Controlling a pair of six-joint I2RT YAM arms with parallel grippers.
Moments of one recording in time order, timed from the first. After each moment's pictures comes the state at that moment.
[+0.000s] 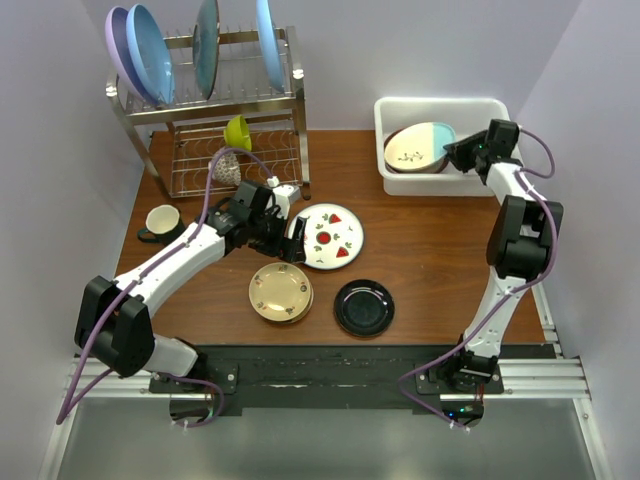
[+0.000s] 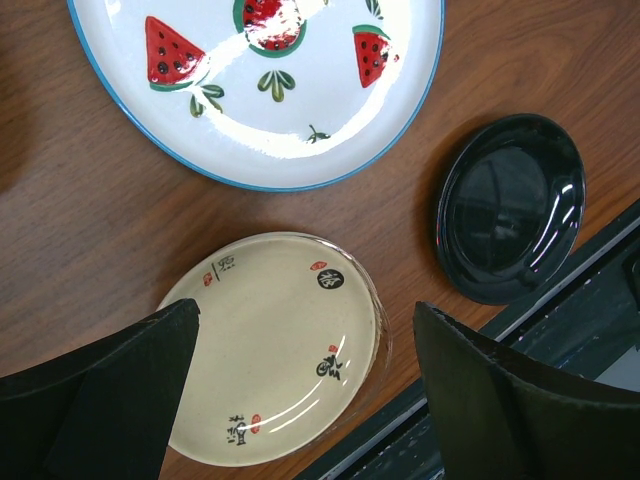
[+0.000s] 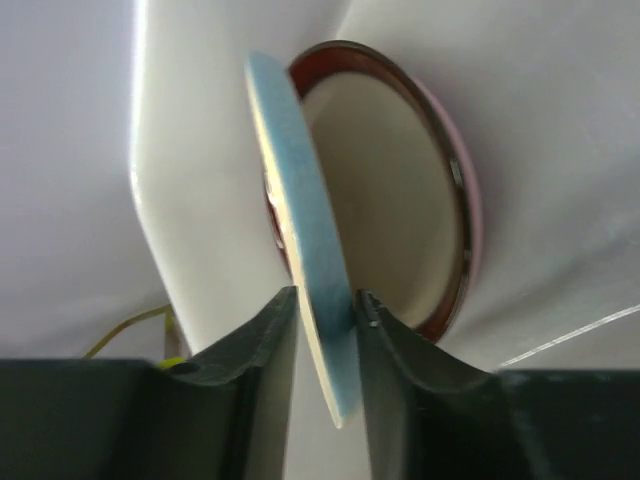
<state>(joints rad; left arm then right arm) -0.51 1.41 1.06 -0.58 0.28 -0.20 -0.19 2.08 1.62 -0.11 -0.22 1.06</state>
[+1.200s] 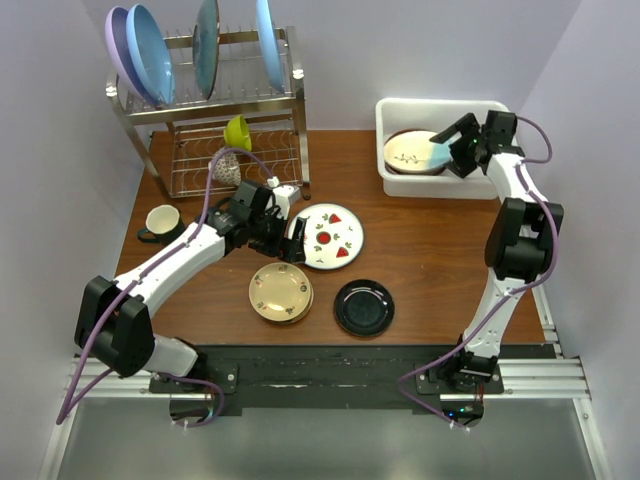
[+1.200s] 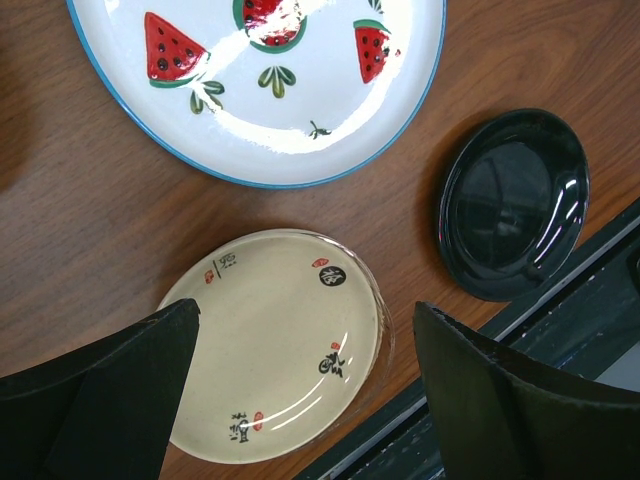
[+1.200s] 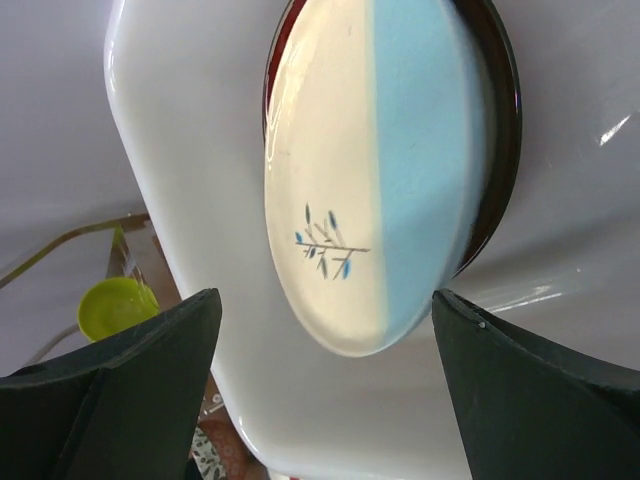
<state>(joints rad) -0.51 1.41 1.06 -0.59 0.28 -0.19 -0.16 2.07 1.73 -0.33 -0.32 0.85</state>
